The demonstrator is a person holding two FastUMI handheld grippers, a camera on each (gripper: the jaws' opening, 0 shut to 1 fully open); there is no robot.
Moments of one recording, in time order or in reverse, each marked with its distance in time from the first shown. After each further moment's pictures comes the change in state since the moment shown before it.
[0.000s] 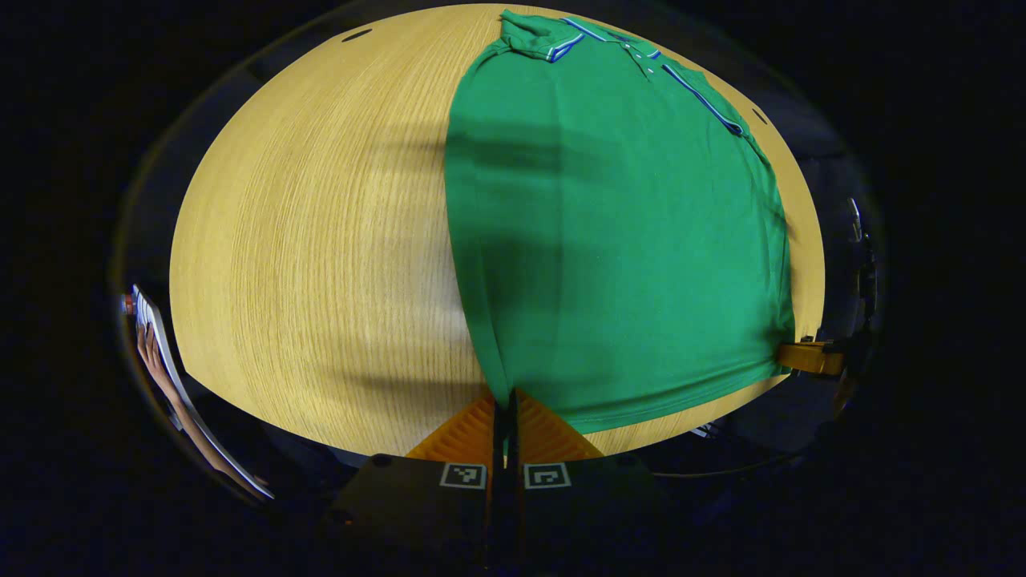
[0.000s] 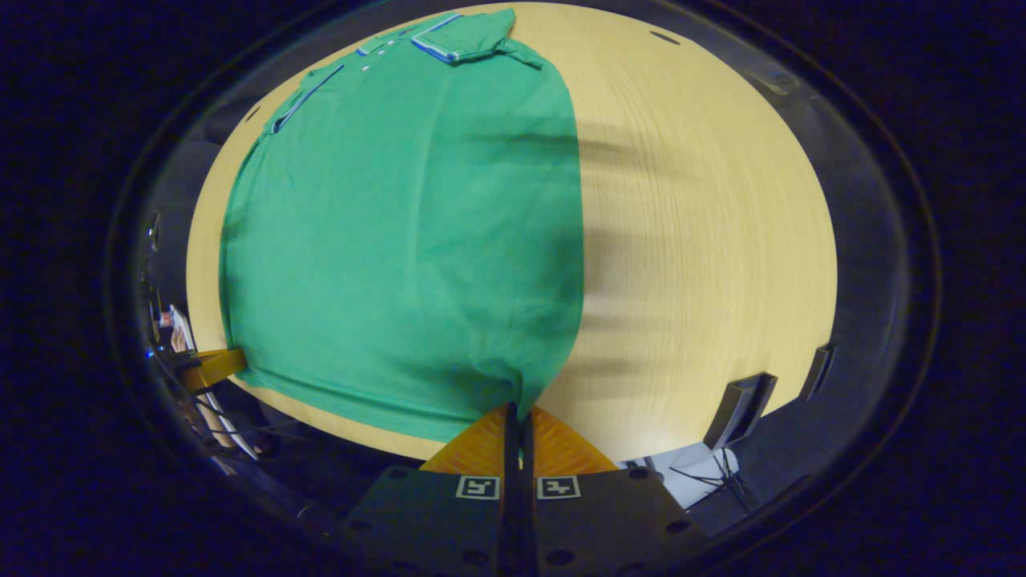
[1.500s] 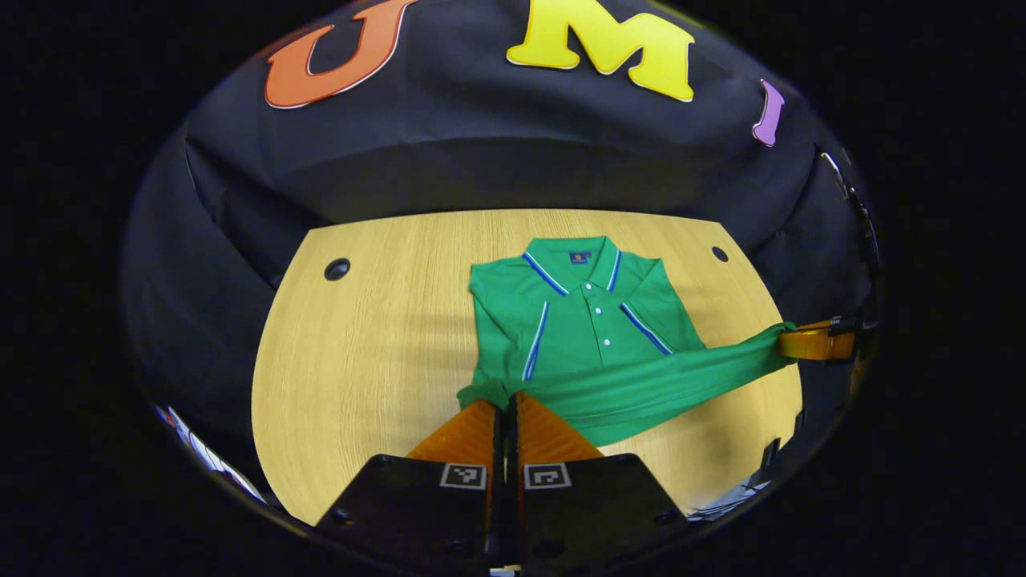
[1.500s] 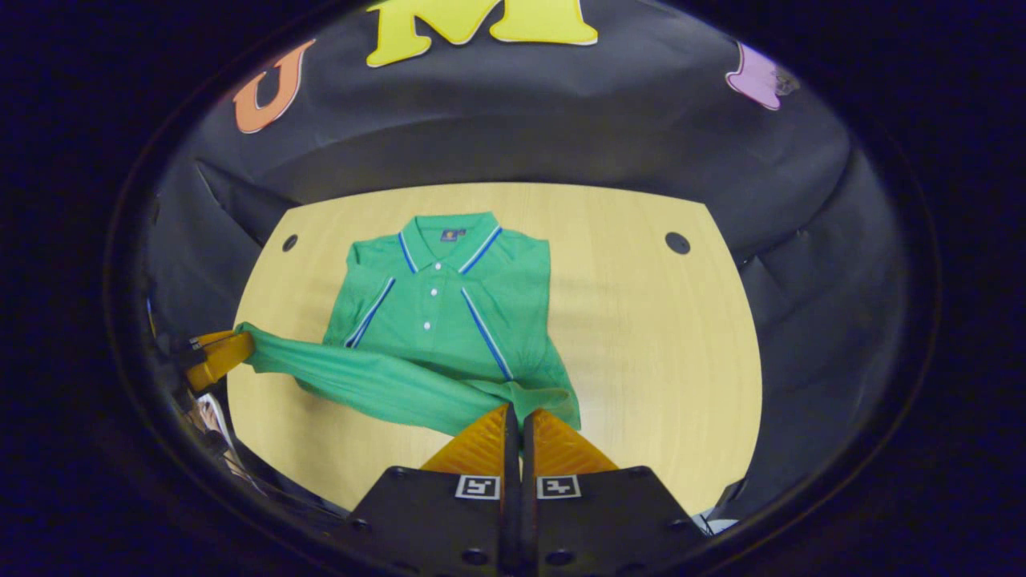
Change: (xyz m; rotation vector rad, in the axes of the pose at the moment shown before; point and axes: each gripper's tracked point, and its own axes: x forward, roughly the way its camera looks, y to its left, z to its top) left arm -0.147 -0.010 0.300 0.163 -0.659 0.040; right arm -0.180 0.055 0.272 -0.063 -0.577 -0.007
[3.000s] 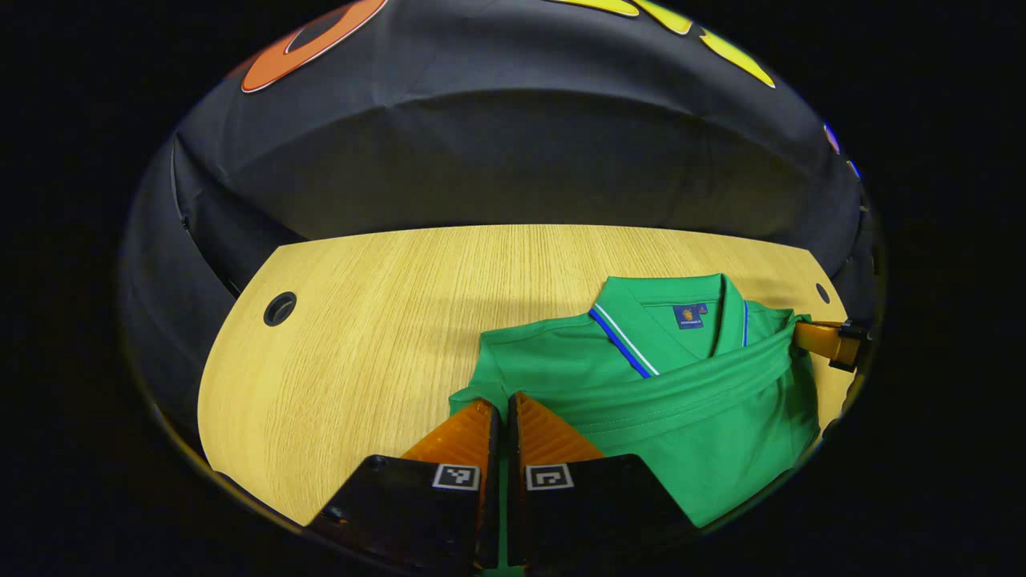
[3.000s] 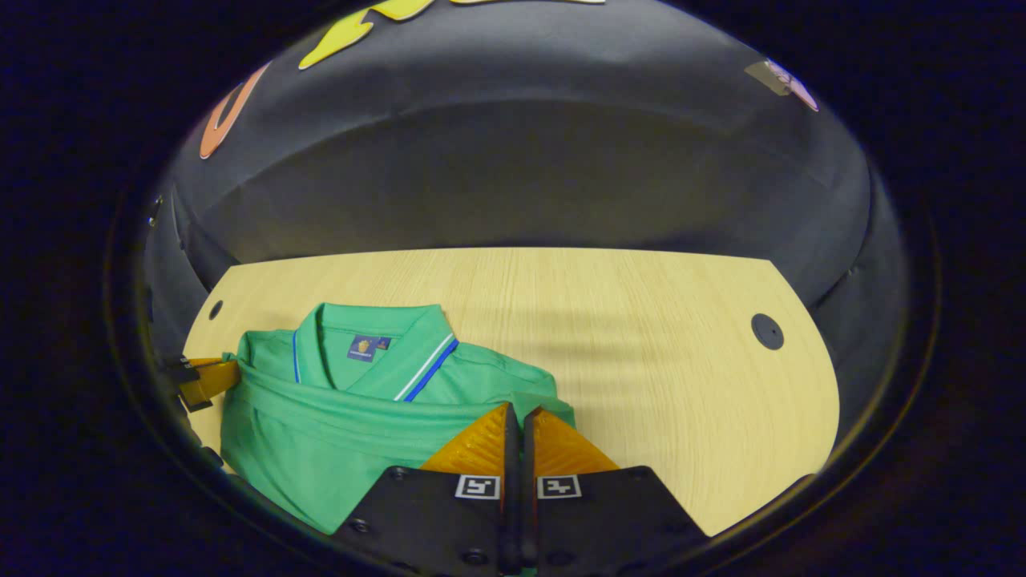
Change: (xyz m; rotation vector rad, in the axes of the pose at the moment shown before) left arm 0.206 0.028 0.042 -0.046 -0.073 0.140; right arm 0.228 -0.008 0.107 0.027 -0.247 0.025
